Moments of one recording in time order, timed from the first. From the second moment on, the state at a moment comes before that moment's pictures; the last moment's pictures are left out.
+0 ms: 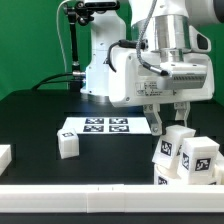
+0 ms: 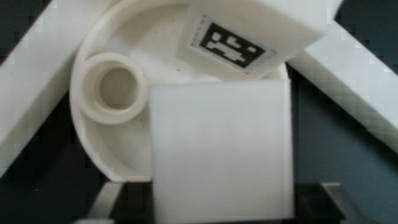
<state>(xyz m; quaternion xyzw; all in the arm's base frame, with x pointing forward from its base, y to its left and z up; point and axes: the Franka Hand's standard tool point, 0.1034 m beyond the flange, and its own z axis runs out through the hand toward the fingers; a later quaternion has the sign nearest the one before) 0.597 0.058 0.079 -0.32 0.93 -0.02 0.16</state>
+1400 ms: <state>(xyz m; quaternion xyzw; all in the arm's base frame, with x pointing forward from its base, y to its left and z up) 0.598 0.063 0.091 -0.82 0.55 -0.09 0.10</state>
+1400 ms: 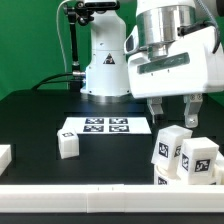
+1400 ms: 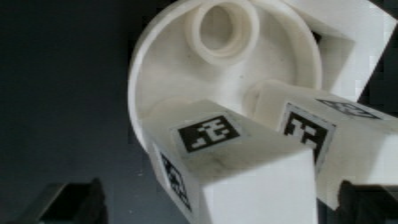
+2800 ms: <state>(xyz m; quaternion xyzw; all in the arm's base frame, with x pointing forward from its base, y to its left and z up) 0.610 0.057 0.097 -0.99 0.00 -0.13 -0.01</state>
